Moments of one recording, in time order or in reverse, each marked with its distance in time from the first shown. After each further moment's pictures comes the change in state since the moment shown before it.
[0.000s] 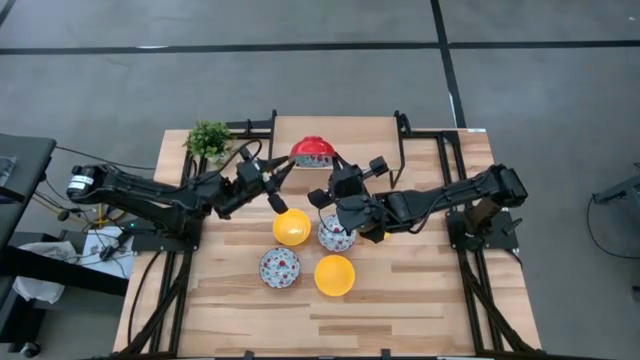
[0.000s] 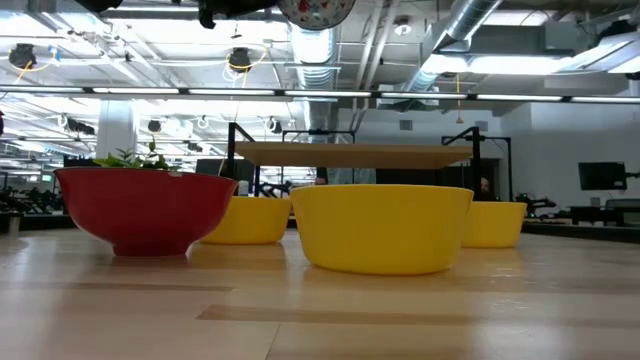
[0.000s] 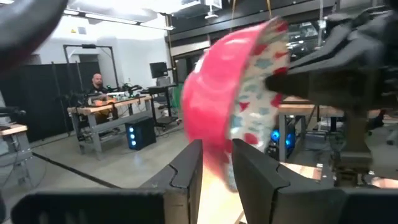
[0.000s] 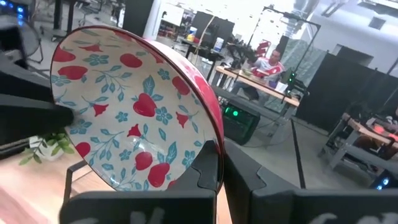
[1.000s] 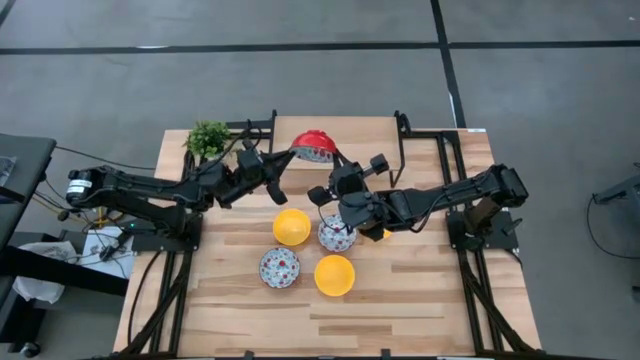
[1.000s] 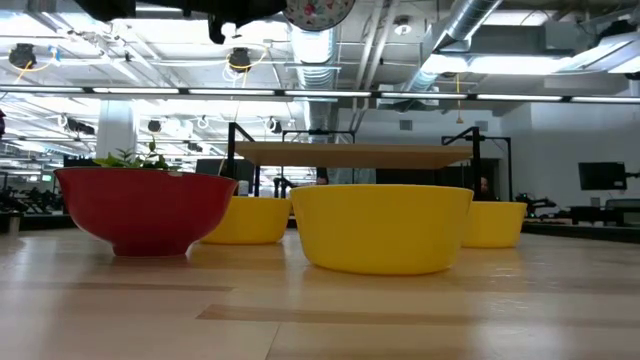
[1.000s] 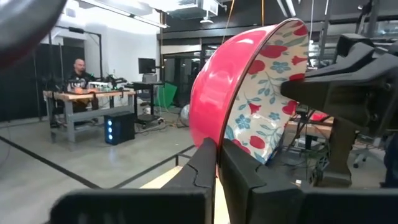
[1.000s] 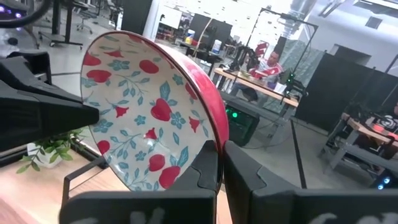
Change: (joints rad) left arm 0.115 -0.001 -0.002 -0.004 0.166 -0.180; right arm 0.004 -0.001 0.001 0.035 -0.019 -0.020
